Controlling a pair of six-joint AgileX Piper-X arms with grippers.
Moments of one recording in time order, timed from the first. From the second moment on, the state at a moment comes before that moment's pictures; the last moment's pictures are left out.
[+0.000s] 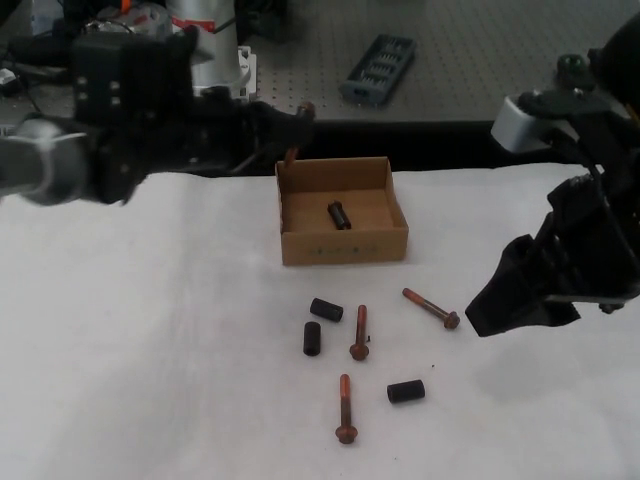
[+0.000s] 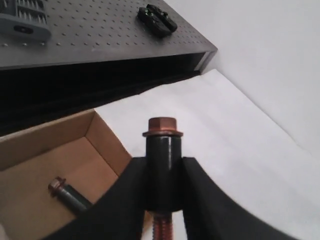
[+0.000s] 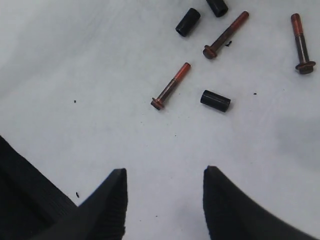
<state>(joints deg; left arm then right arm) -16.7 113.9 -78.9 -19.2 40.2 -16.5 34.6 72.9 -64.6 62.4 -17.2 -0.5</state>
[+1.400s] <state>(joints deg) -18.4 134.4 -102.9 -1.9 36.7 -16.5 31.4 72.9 -64.6 61.3 -17.0 -0.5</state>
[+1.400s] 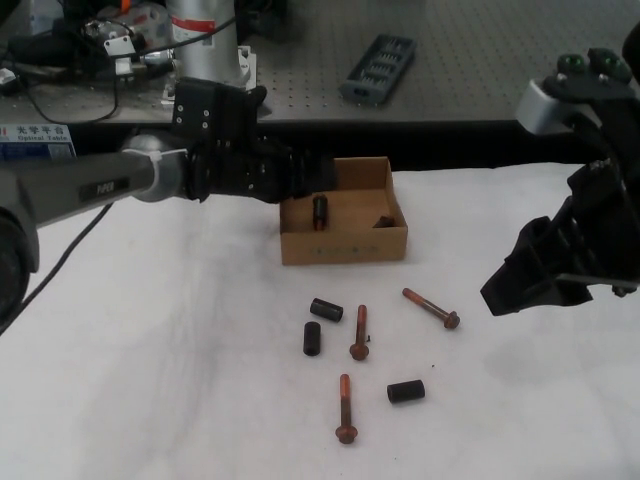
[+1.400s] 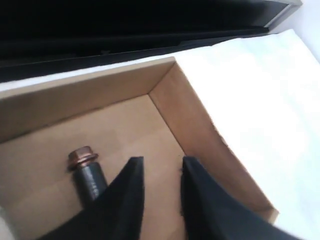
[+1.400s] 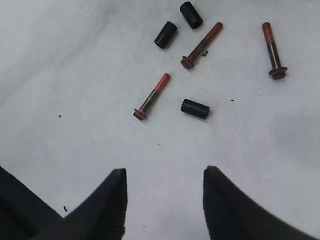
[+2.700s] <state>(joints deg) -6.3 83.3 -101.5 67.0 41.7 9.2 31.4 72.9 -64.6 69.0 -17.0 -0.5</state>
